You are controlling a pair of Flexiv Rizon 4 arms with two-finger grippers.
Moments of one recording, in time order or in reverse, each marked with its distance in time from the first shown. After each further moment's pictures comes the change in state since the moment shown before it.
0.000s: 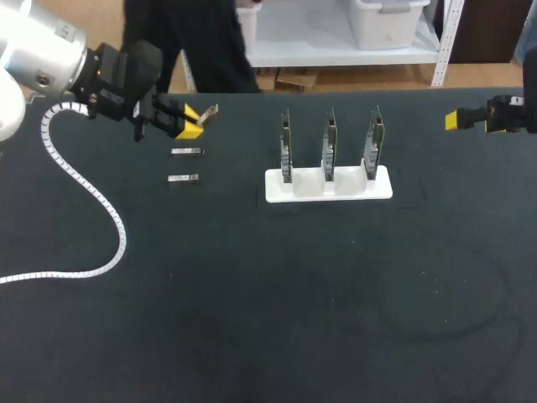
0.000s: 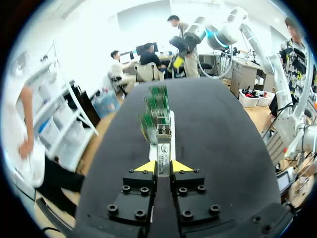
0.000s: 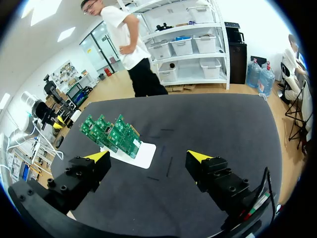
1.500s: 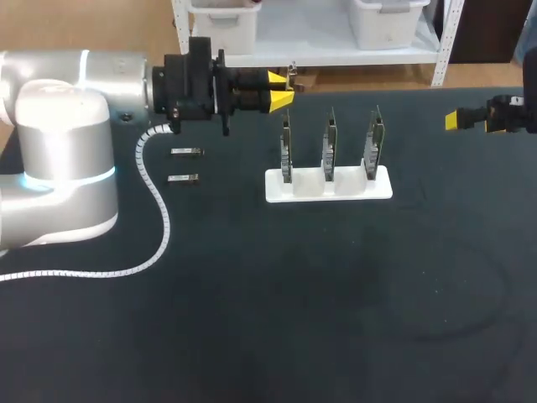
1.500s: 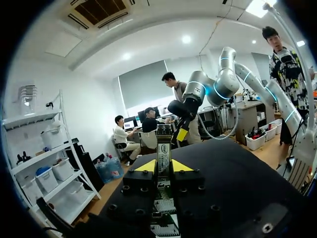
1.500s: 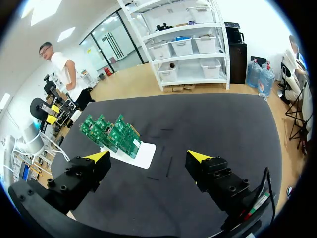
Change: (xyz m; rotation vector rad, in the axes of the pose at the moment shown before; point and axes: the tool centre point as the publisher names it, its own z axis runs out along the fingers) left arm -0.133 0.001 0.068 -0.064 -0.592 0.083; right arm 0.000 0.000 0.000 0.000 0.000 0.000
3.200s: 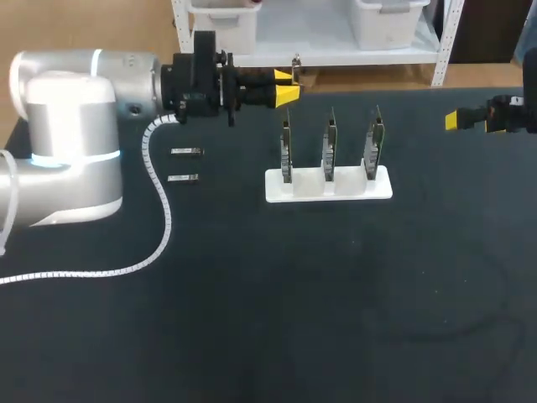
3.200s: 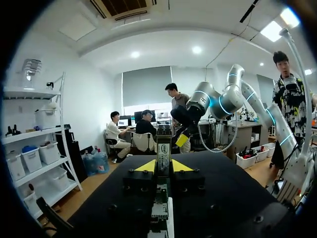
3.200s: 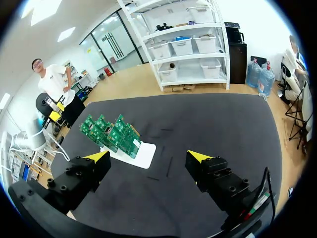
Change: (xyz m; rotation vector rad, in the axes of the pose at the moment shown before) left arm 0.006 0.010 0.012 0.065 -0.052 -0.194; right arm 0.000 0.000 0.000 0.000 0.000 0.000
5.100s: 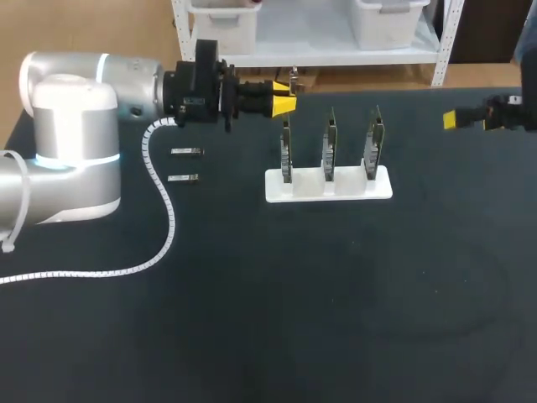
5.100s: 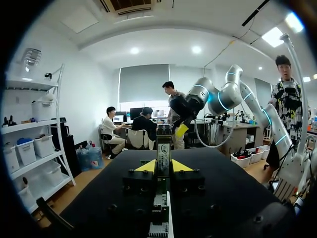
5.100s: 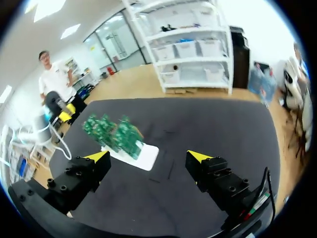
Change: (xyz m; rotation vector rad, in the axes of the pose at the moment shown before) left arm 0.026 0.006 -0.002 0.041 0.008 -0.040; right arm -0.007 0.017 0.000 -0.017 -0.010 -0.083
